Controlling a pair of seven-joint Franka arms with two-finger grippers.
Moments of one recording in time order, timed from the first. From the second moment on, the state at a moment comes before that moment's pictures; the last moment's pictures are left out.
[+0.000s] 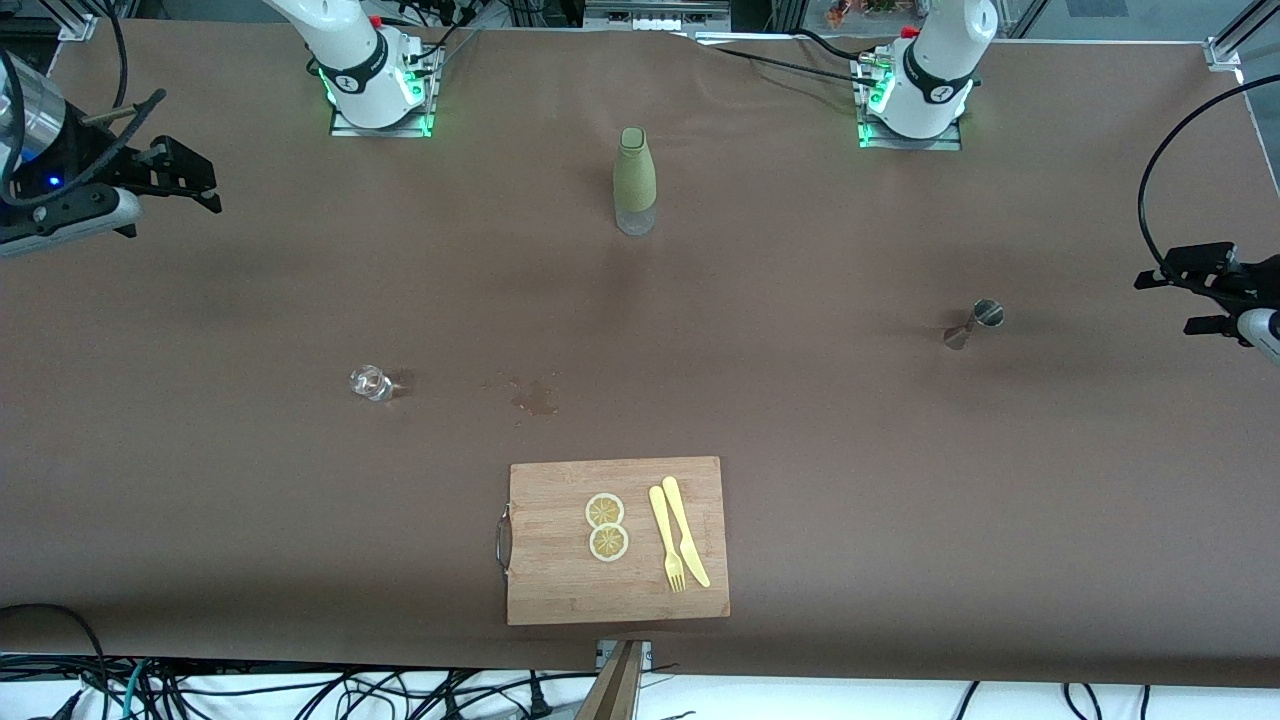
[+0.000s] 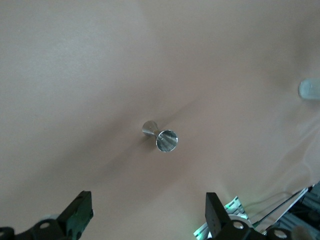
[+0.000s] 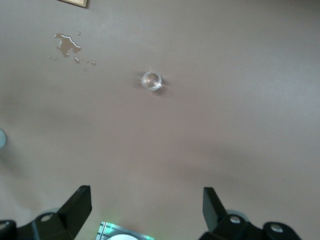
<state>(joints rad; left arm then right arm) 0.06 0.36 0.29 -1.40 -0.26 1.38 0.93 0.15 -0.05 -0.09 -1.69 0.00 1.56 -0.26</state>
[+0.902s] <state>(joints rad) 0.18 0.52 0.40 -1.57 -0.60 1.38 1.94 0.12 -0.01 -0.09 -1.84 0.00 1.77 -0.79</state>
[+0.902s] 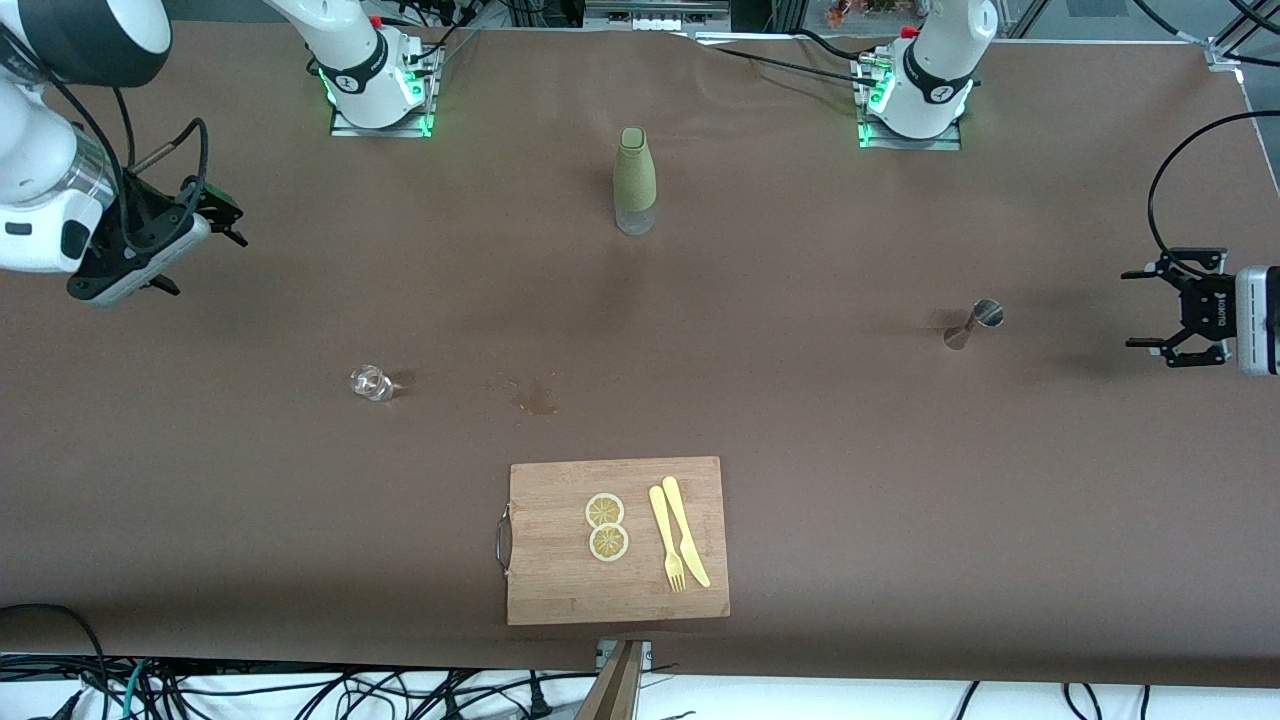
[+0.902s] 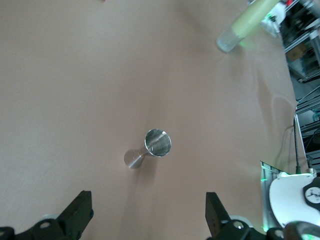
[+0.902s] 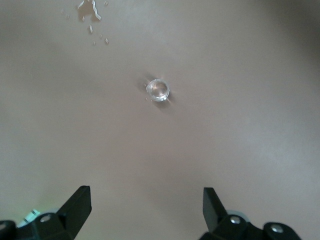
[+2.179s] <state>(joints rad) 0.28 0.87 0.37 -1.81 -1.15 1.35 2.75 -0.12 0.43 -0.13 -1.85 0.63 1.80 -2.02</state>
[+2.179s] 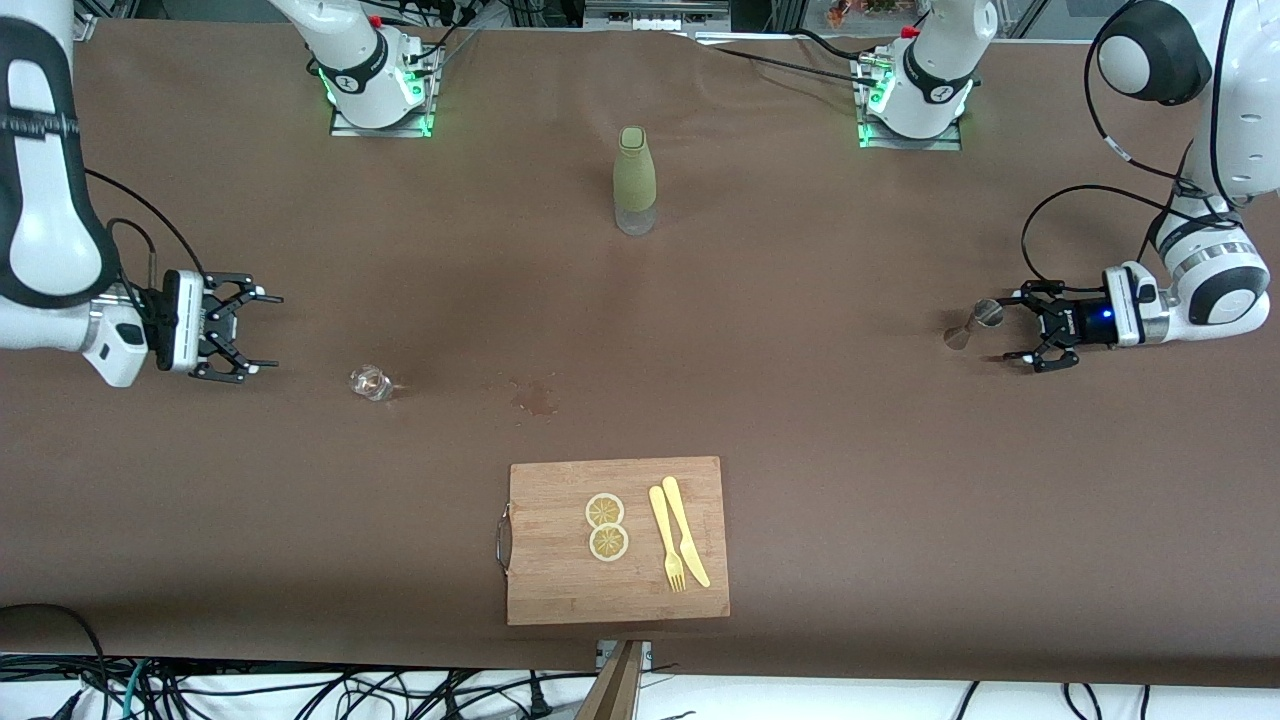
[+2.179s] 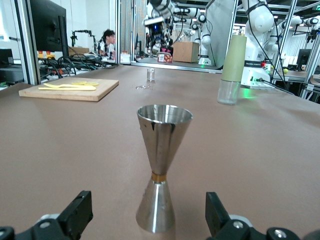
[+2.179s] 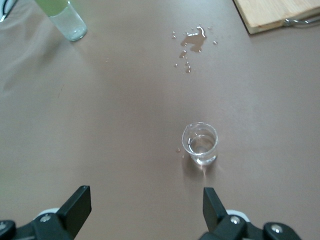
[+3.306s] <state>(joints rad) 0.29 0.93 0.31 -1.81 -1.19 1.28 2.78 -0.14 0.87 -0.14 -1.55 0.96 1.62 -2.50</state>
